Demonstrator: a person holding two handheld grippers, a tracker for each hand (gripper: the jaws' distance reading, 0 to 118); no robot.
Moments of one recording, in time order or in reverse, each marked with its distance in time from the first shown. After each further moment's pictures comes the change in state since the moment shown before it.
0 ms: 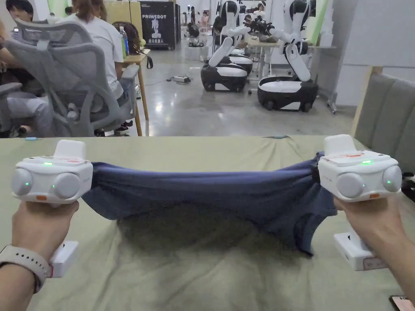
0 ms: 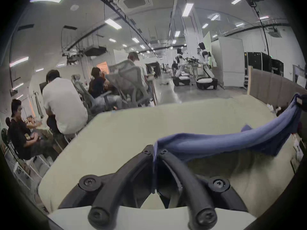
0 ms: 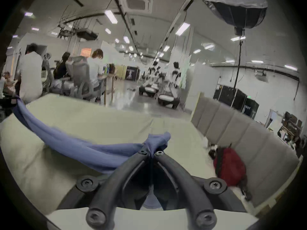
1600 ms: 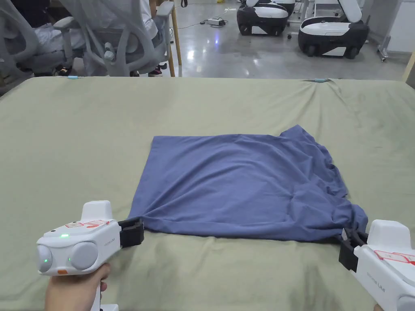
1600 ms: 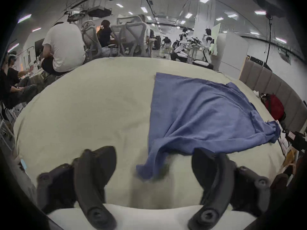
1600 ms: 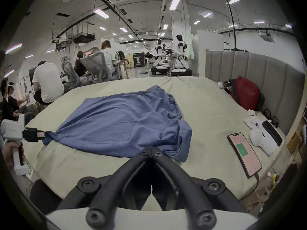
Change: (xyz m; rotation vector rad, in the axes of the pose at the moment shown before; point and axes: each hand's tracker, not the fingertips) left arm -0.007 -0.208 0.051 -0.236 -0.128 0.213; right arm -0.069 -0.199 0.132 -0.109 0.178 -0.243
